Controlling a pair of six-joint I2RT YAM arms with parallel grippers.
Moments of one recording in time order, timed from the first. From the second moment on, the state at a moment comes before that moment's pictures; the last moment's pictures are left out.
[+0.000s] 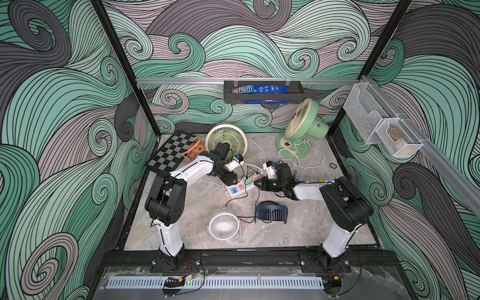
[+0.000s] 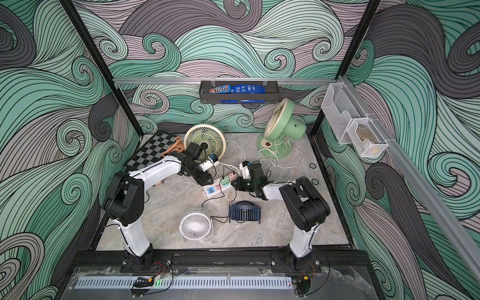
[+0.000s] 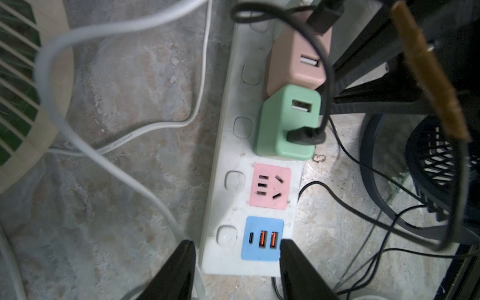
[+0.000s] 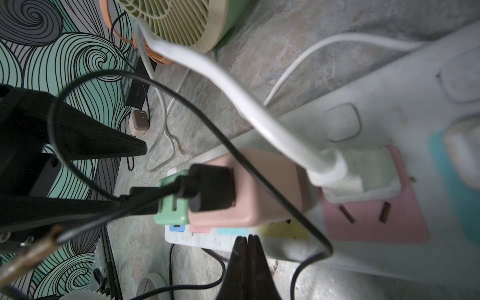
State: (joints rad) left arm -0.44 1.85 1.36 -0.72 0.34 0.40; right arm 0.45 1.79 0.77 0.38 -0.47 0.61
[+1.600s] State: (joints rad) left arm -0.62 1.99 1.55 -0.73 0.19 0.37; right arm 0.45 1.79 0.73 0.44 -0.45 0.65
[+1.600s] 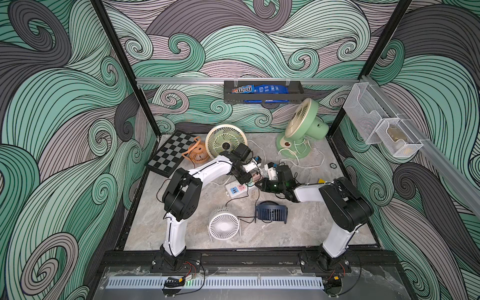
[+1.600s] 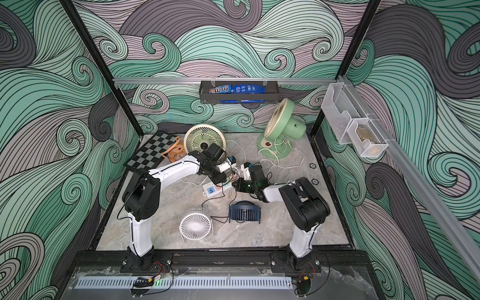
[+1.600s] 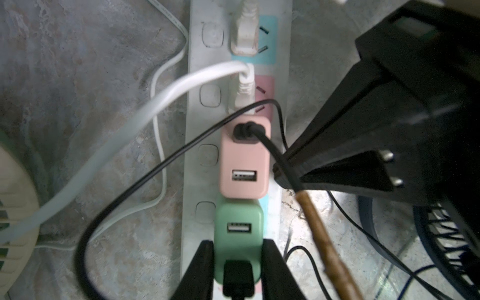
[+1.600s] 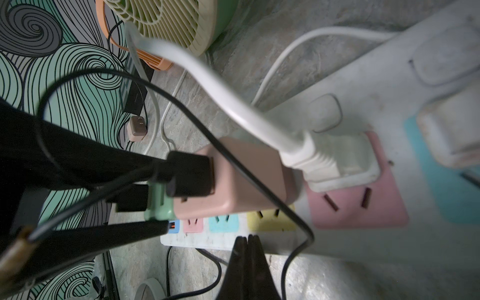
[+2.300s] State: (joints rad) left arm -0.67 1.95 1.49 -0.67 0.05 0.37; right arm 0.48 1.79 0.73 0.45 -0.43 0.69
